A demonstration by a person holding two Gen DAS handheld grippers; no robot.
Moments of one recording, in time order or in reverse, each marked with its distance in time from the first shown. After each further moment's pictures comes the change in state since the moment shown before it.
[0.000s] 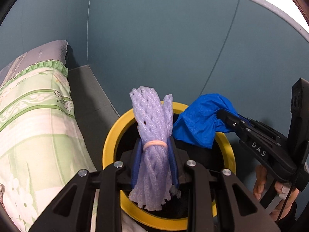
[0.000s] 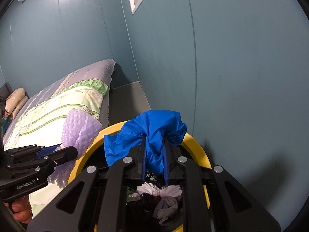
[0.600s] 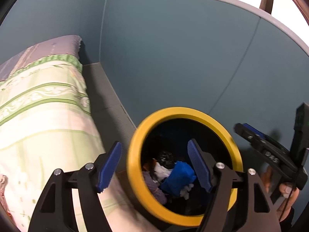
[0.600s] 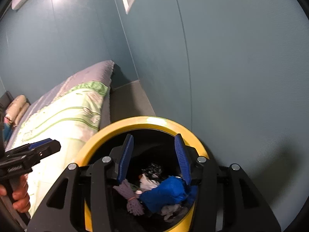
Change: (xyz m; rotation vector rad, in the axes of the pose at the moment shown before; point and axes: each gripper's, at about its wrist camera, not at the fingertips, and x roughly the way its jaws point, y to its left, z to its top) left arm -0.022 0.047 -0.001 -0.094 -0.037 0.048; right arm -0.006 -0.006 -0.001 0.058 0.003 0.029
